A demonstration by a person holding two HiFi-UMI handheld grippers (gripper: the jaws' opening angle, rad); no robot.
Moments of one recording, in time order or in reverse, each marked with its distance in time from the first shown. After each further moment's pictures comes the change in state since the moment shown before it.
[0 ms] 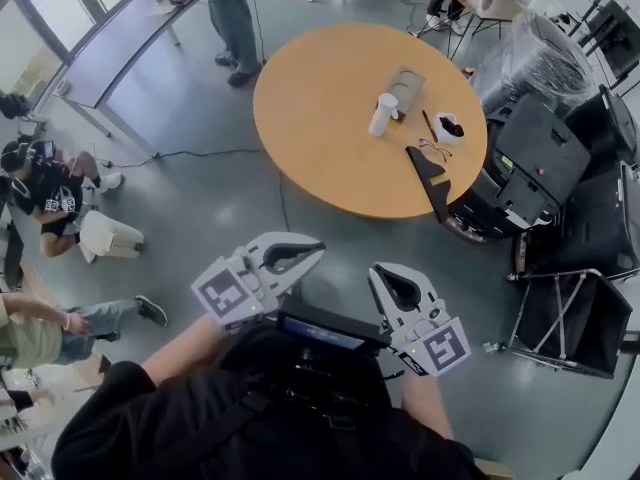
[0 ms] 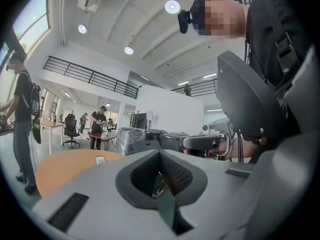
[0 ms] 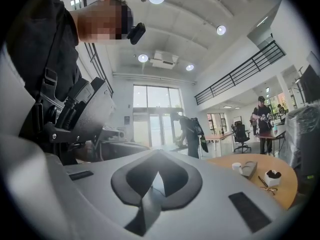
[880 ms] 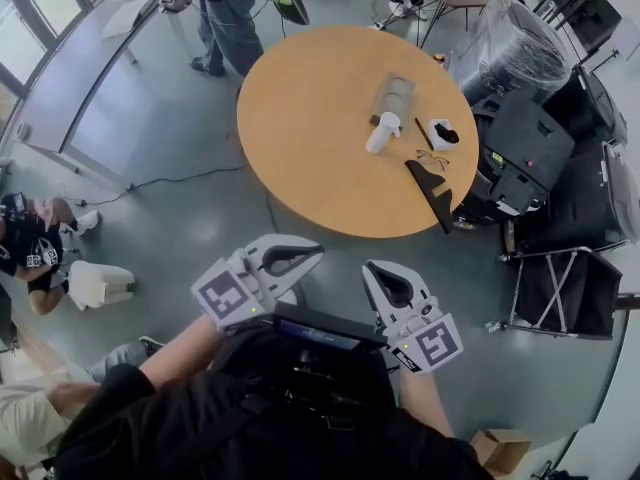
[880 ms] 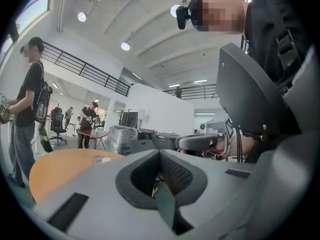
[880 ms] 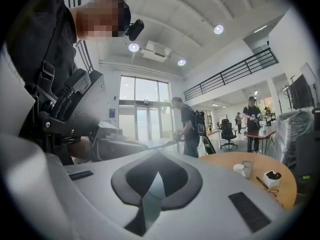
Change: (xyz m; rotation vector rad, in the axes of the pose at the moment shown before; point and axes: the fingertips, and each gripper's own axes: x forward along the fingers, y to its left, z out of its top) left arm -0.052 0.203 0.006 -0.021 0.008 -0.176; right arm 0.212 -0.034 -0.013 -0.006 0.076 -0.166
